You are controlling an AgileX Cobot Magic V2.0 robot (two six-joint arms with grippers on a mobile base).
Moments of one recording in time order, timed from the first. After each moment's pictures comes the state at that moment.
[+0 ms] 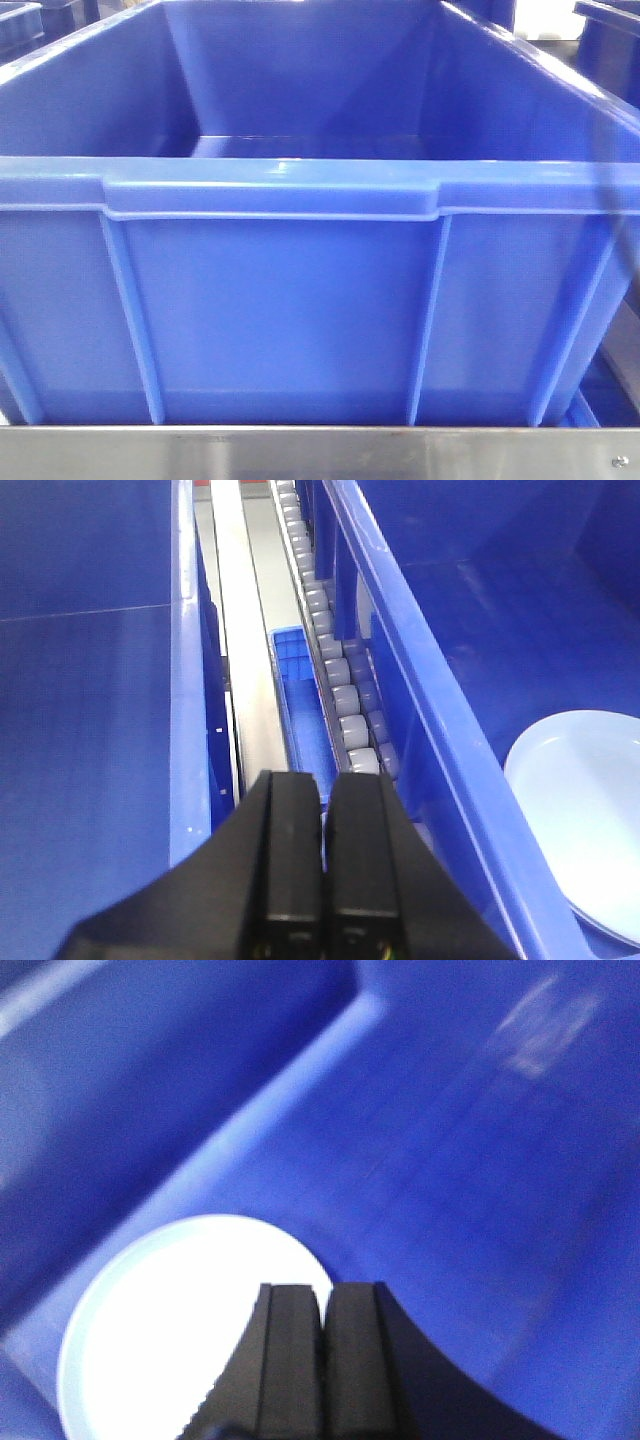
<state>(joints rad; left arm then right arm) -0.19 0.47 -0.50 -0.09 0.44 0.08 0.45 1.11 -0.90 0.46 0.34 -0.48</state>
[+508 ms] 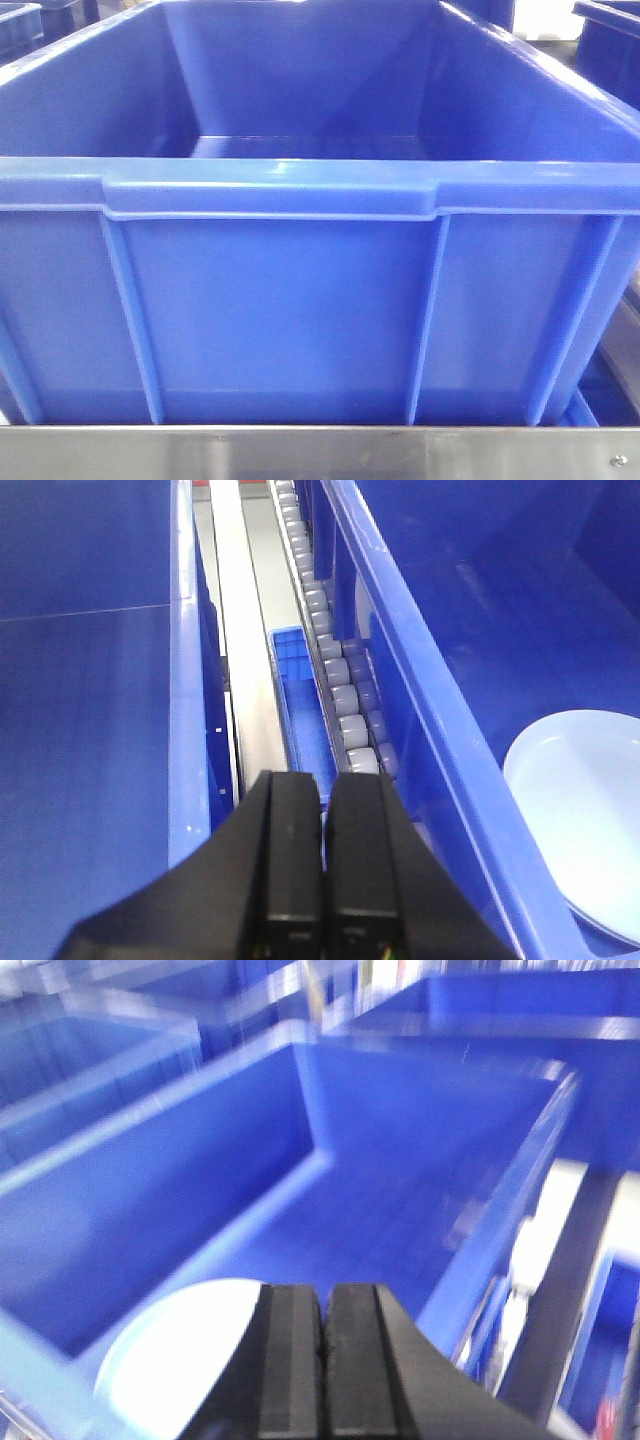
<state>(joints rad) -0.19 0.47 -0.50 -0.09 0.44 0.08 0.45 0.31 -0.38 0.51 0.17 -0.48</state>
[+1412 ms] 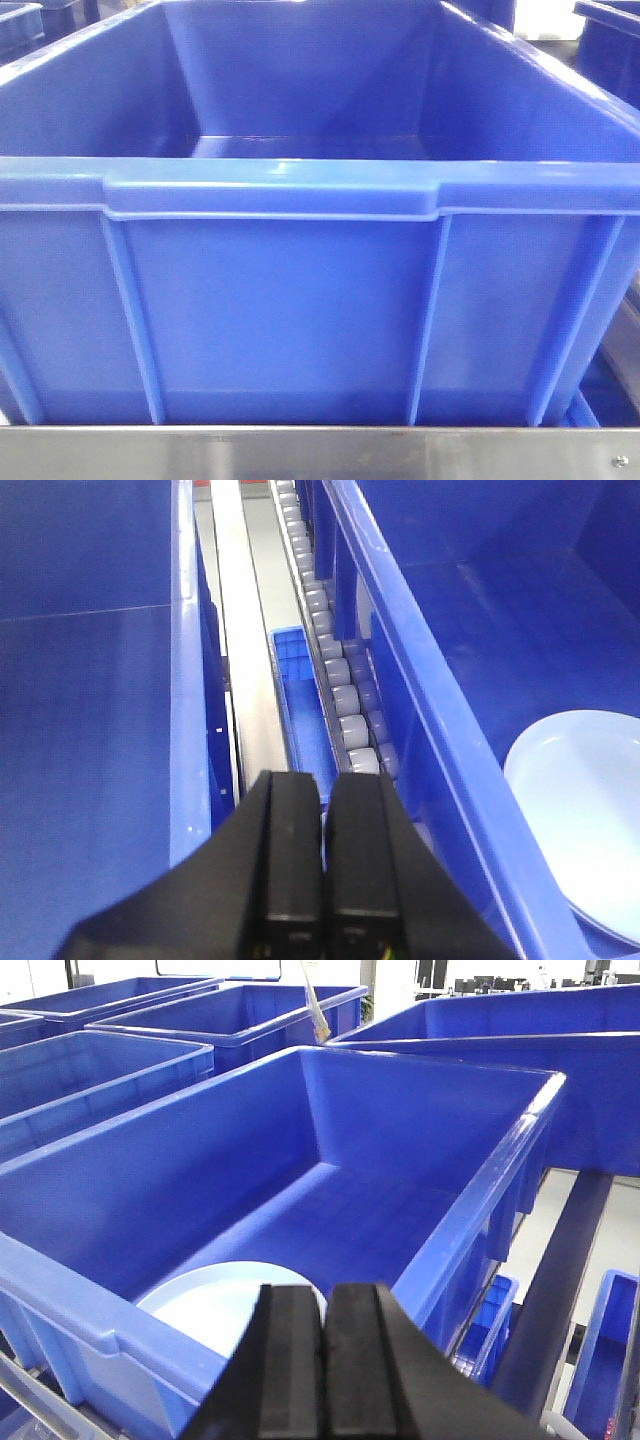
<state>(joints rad) -0.19 0.47 -0.50 -0.09 0.44 0.08 0.45 0.12 -0.23 0.51 0.18 -0.48</state>
